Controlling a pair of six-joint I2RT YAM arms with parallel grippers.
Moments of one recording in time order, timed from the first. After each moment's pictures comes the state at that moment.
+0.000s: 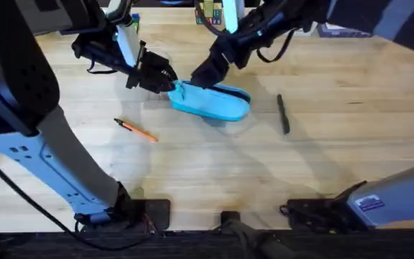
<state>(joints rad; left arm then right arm) 0.15 2.00 1.40 -1.28 0.95 1.90 0.50 1.73 1.47 -0.77 -0.60 -0.37</state>
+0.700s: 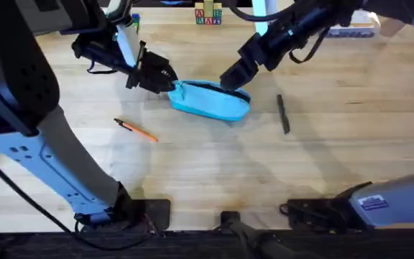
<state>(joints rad) 0.15 2.00 1.40 -1.28 0.95 1.90 0.40 1.67 1.47 -1.02 -0.50 -0.39</state>
